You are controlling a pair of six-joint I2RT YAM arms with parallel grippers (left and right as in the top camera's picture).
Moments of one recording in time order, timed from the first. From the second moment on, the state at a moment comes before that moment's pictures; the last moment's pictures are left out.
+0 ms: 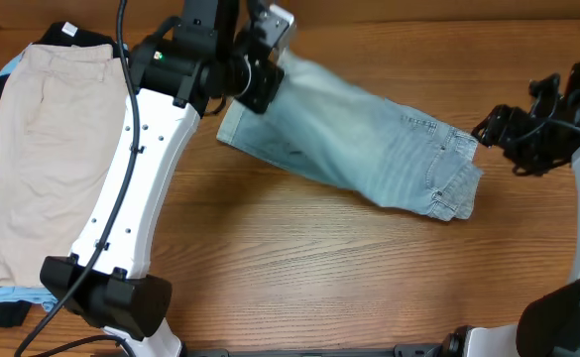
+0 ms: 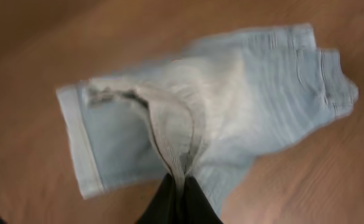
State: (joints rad) left arm -0.32 1.84 2.04 -1.17 0.30 0.21; right arm -0.32 1.60 1.46 -1.11 -0.33 0.16
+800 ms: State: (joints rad) left arm -0.32 2.17 2.03 -1.35 0.11 0.14; right arm -0.32 1.79 1.16 -0.70 -0.24 0.25
